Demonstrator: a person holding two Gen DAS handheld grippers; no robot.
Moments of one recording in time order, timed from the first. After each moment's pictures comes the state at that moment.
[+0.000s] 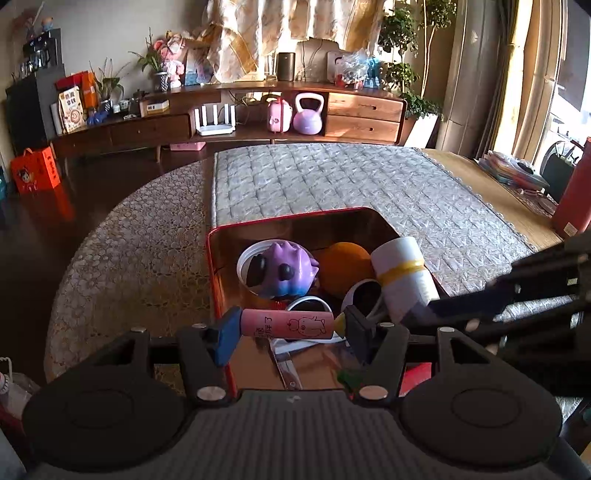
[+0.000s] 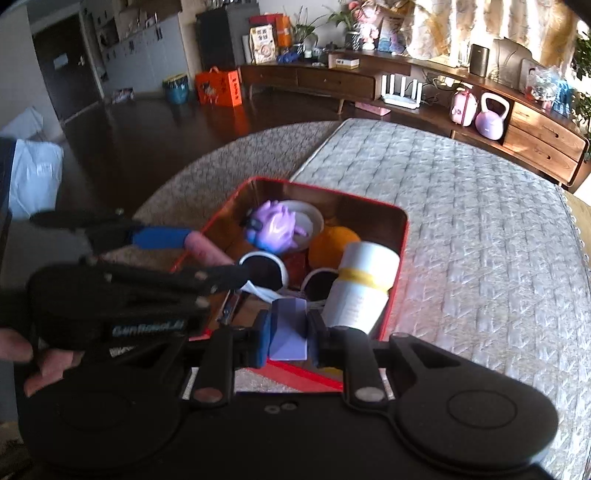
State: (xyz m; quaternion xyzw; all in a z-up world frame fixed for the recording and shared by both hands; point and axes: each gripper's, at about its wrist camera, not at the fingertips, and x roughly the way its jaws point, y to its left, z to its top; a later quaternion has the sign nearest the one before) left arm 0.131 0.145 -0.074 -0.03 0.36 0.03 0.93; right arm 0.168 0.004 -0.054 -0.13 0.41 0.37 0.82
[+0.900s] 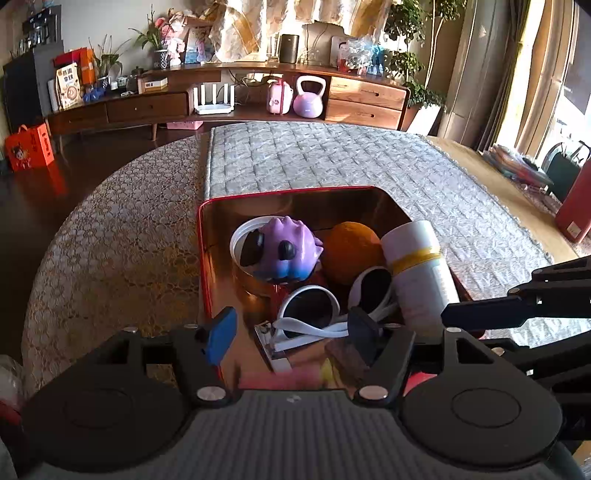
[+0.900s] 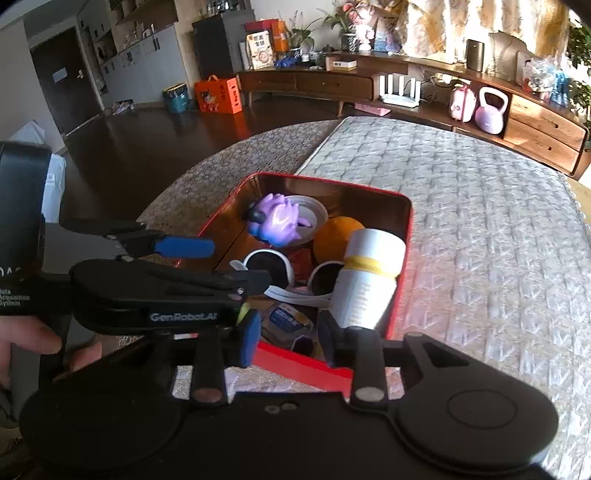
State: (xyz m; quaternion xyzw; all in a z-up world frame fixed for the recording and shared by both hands) left arm 0.140 0.150 -0.092 -0.06 0.38 0.02 0.92; right arm 0.159 -0.012 -0.052 -0.10 0.40 0.37 0.83
